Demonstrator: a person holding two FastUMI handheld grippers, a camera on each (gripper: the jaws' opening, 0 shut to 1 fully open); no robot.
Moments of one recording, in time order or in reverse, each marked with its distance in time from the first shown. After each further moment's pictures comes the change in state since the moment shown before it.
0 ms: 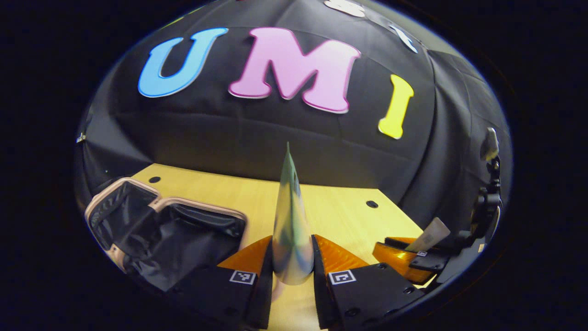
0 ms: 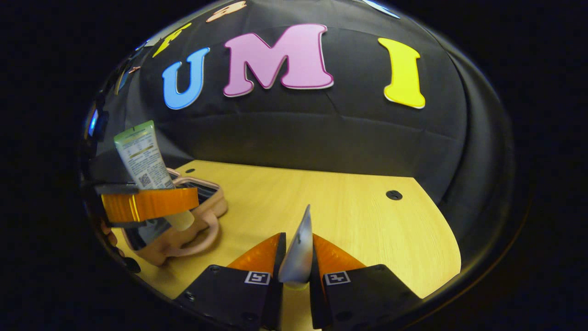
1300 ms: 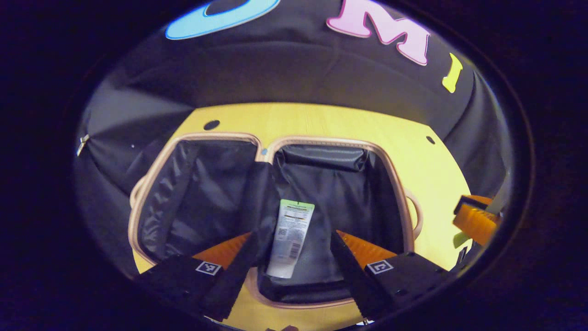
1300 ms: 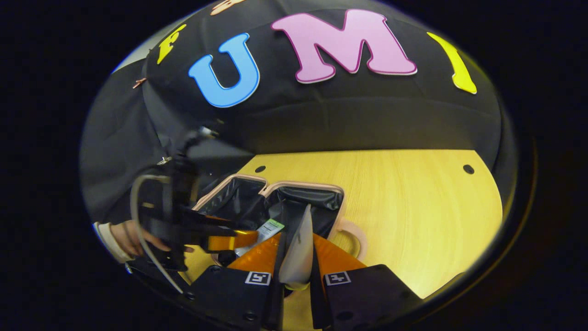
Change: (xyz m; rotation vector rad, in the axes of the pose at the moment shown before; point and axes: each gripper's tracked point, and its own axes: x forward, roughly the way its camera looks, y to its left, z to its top) left arm -0.062 0.240 -0.029 0.095 0.466 0.162; right arm 0.018 0.240 0.006 0.187 0.256 0.219
